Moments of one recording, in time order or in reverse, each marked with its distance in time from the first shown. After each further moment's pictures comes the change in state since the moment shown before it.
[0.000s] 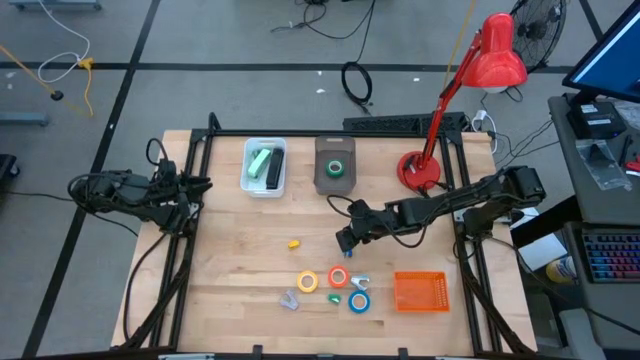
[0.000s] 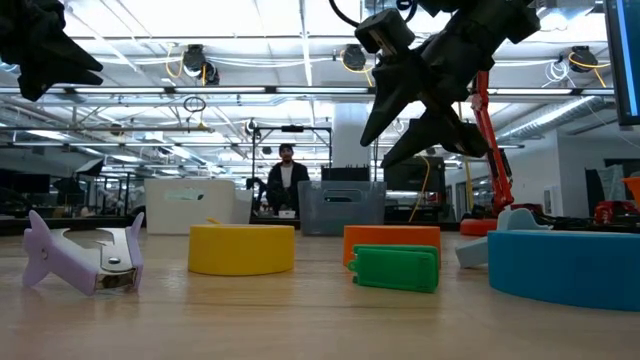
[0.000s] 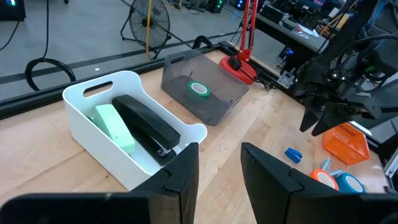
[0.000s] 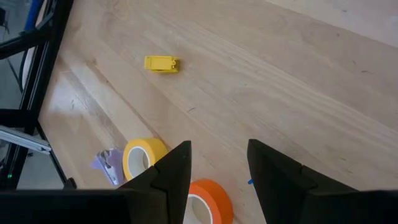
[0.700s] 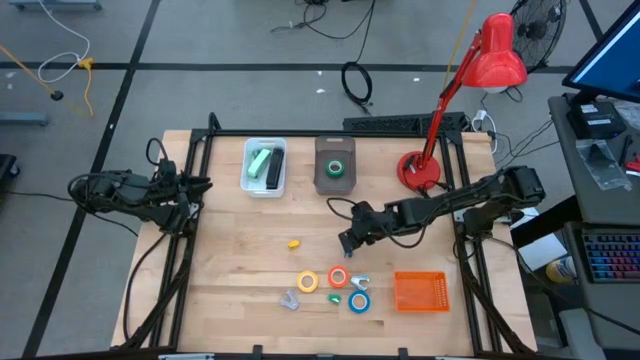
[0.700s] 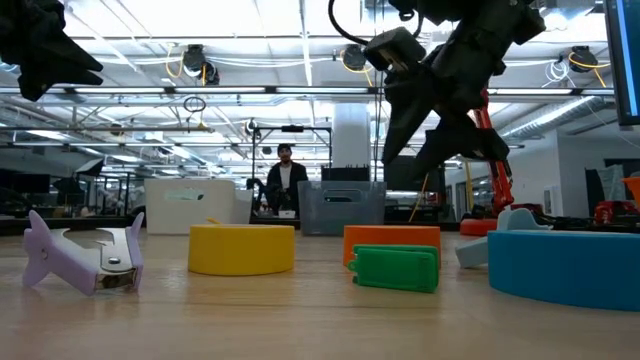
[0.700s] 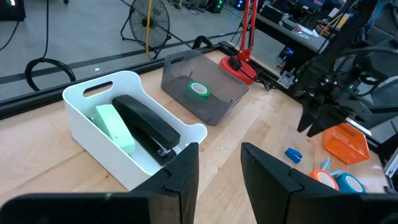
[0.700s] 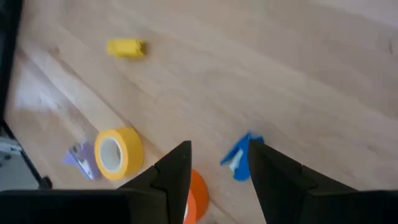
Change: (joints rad) left arm 0.000 0.000 0.000 0.000 0.000 0.000; right arm 0.001 0.004 0.000 -0.097 -0.020 0.050
